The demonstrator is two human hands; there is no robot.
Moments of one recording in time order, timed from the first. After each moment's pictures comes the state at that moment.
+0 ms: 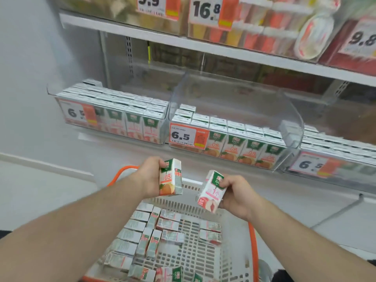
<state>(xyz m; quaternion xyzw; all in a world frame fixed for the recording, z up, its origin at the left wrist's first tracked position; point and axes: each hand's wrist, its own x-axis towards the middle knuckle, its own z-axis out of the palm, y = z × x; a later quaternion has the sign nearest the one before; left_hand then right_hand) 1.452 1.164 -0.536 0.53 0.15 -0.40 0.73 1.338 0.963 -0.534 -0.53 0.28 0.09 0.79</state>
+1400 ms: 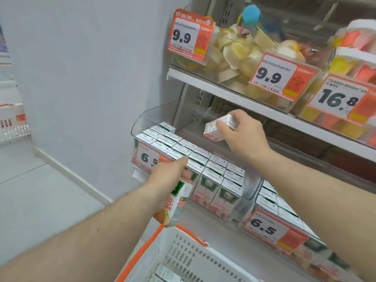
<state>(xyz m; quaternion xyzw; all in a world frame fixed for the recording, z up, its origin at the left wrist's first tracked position) 1.549 1.285 -0.439 0.71 0.12 -0.12 0.69 1.590 1.117 -0.353 -0.94 -0.03 -0.23 0.25</state>
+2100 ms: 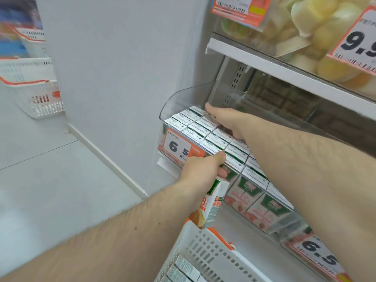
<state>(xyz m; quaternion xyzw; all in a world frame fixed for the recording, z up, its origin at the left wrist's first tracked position) 1.569 1.280 -0.456 0.64 0.15 -0.13 0.74 1.736 1.190 -0.414 -0.91 0.08 0.15 0.37</state>
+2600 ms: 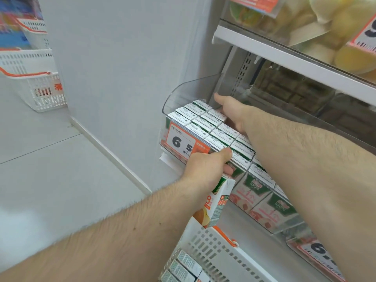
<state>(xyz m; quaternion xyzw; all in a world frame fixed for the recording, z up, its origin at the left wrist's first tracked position) 1.571 1.278 -0.459 0.64 0.16 -0.13 0.74 1.752 1.189 -0.421 -0.82 0.13 0.23 0.50</state>
